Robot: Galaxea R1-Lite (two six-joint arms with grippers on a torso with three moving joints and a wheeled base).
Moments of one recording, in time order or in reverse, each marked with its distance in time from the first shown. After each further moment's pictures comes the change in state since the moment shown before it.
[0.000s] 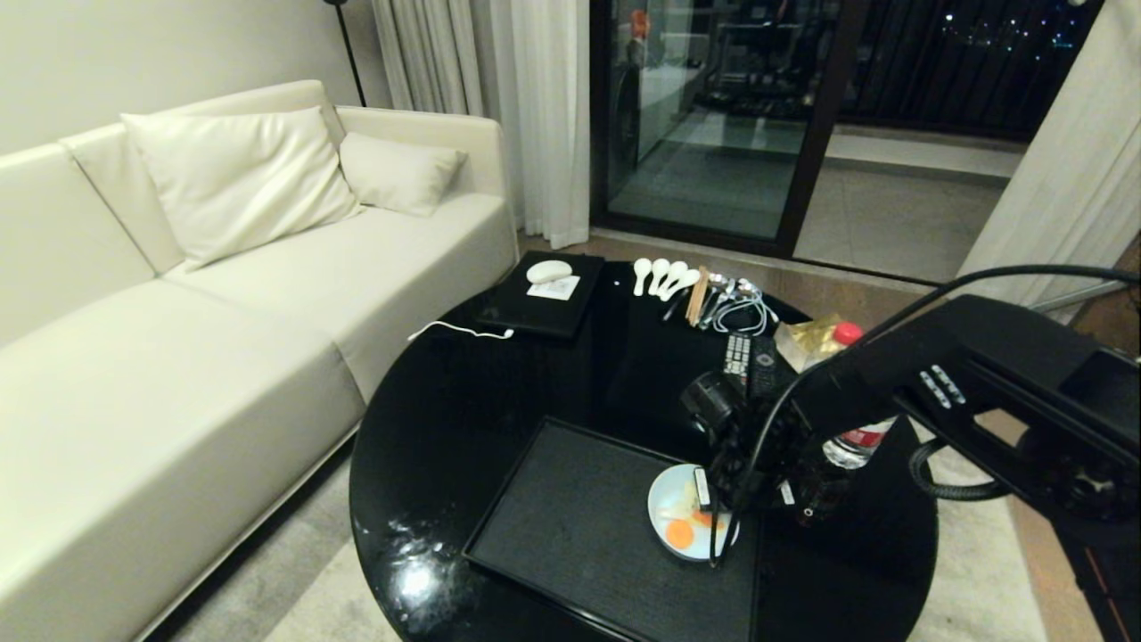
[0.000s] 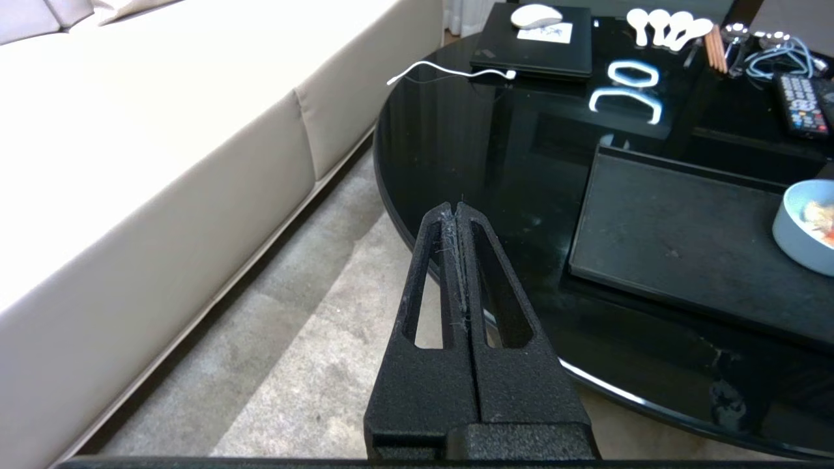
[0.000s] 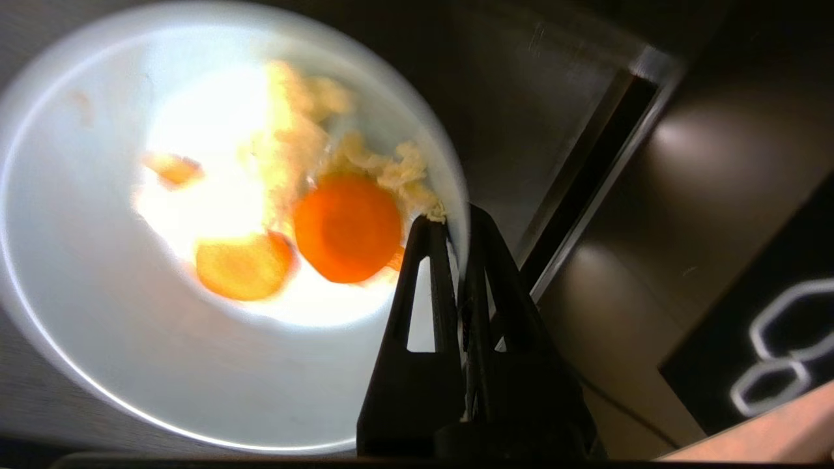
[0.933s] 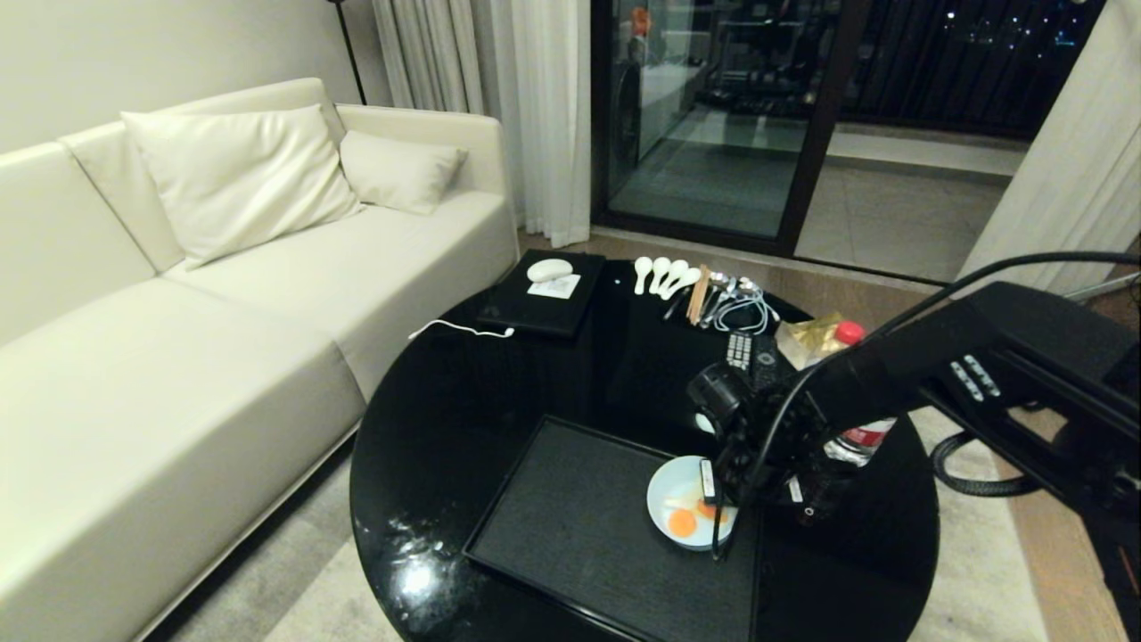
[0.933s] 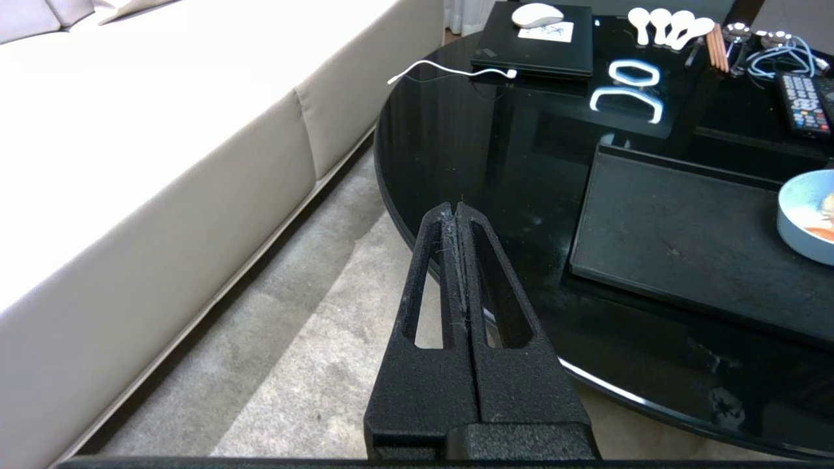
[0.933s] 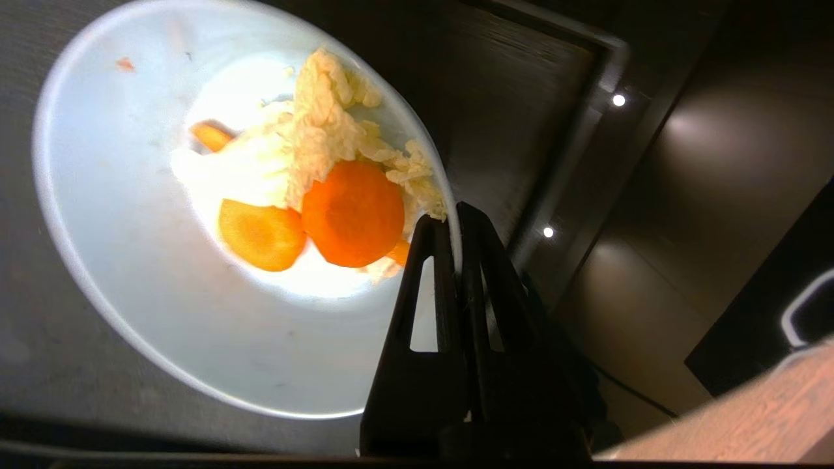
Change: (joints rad) left arm 0.000 0.000 0.000 0.000 0.001 0.000; right arm -0.001 -0.068 0.028 0.017 -0.018 0.064
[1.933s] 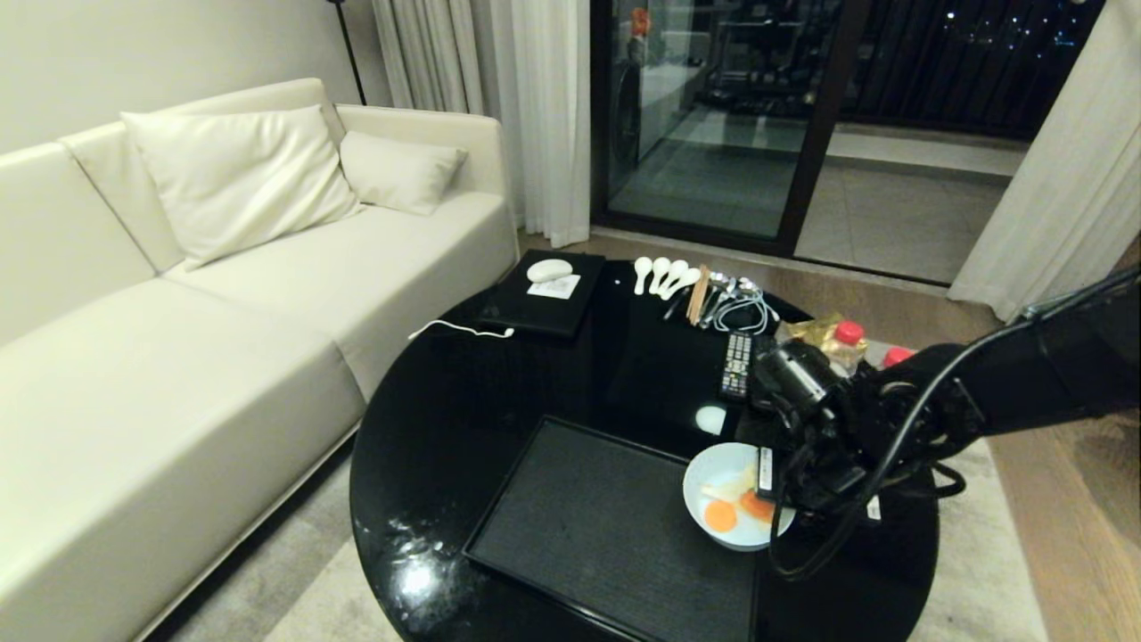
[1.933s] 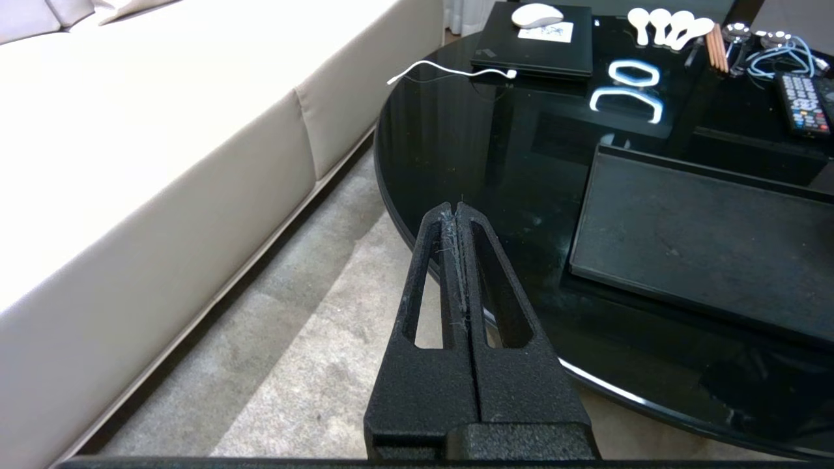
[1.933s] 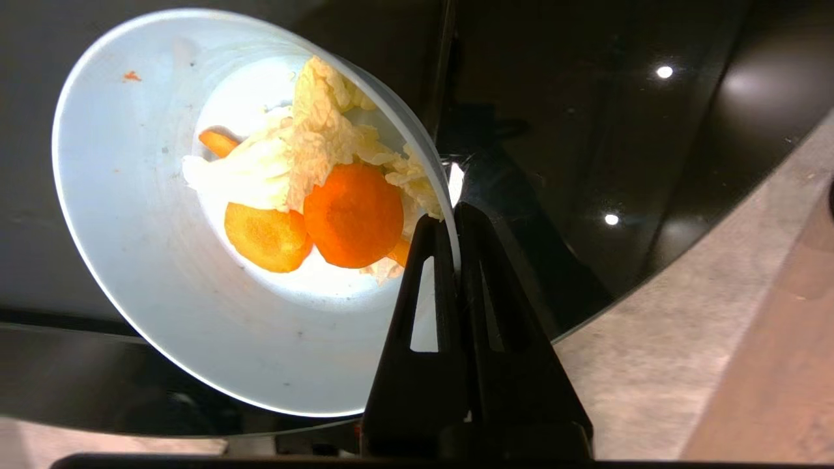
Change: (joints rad) left arm 0.000 0.000 0.000 0.000 -0.001 0.000; right arm -0.003 -0.317 0.250 0.006 0.006 0.188
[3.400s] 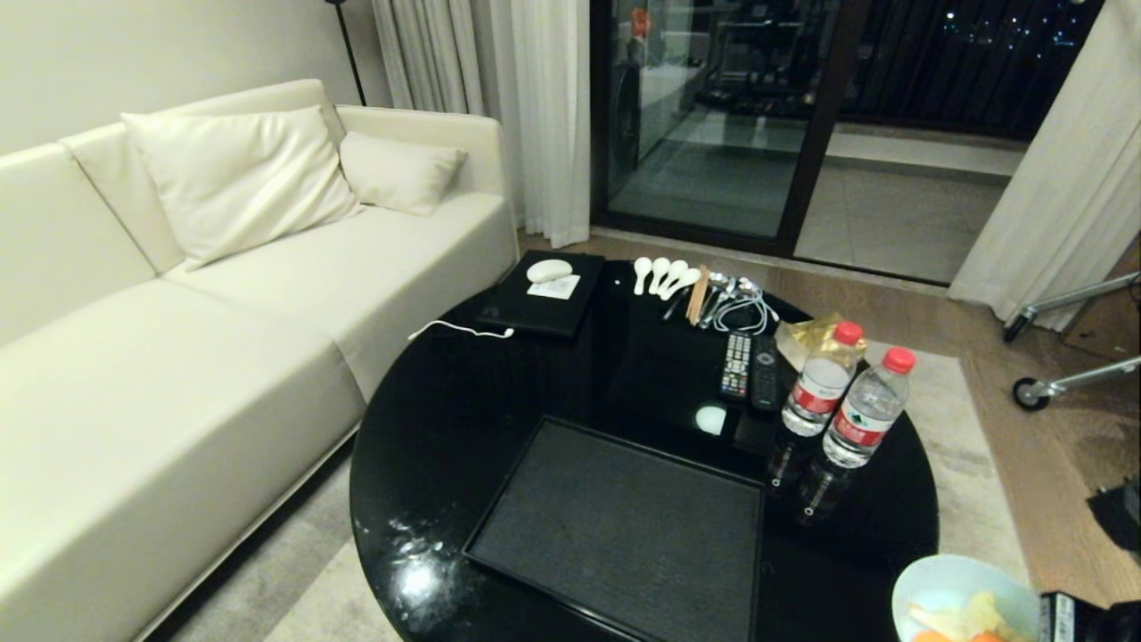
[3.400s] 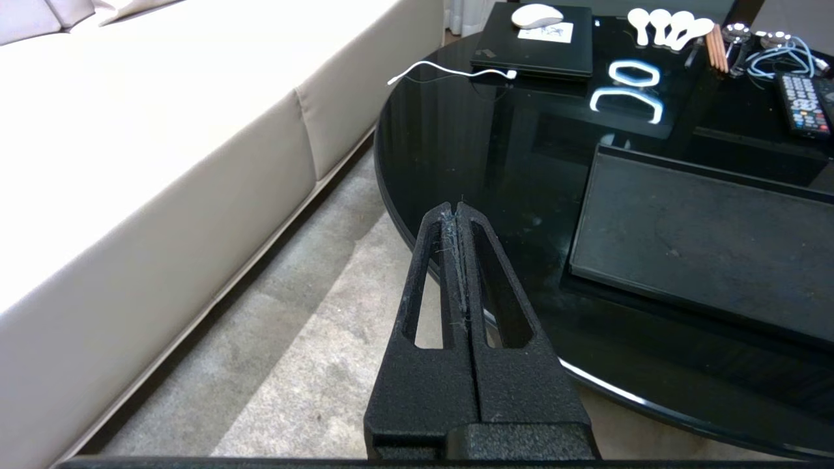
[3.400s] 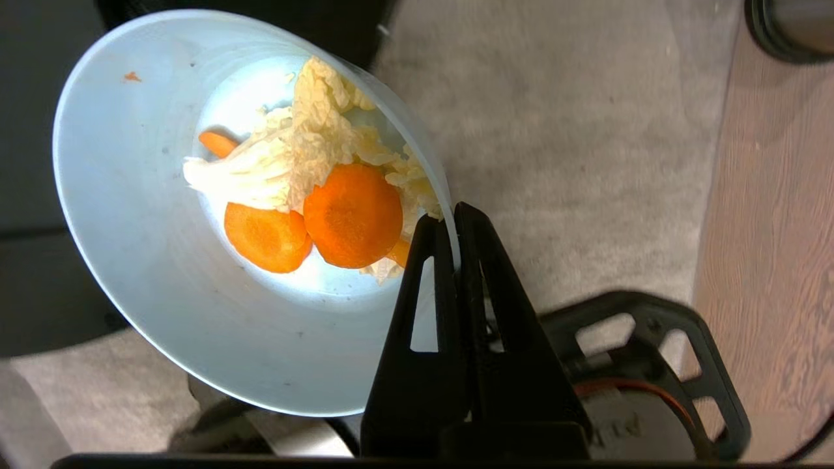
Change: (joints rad) left arm 0.000 0.000 0.000 0.000 0.000 0.000; right arm -0.242 -0.720 0.652 0.068 0.039 0.021
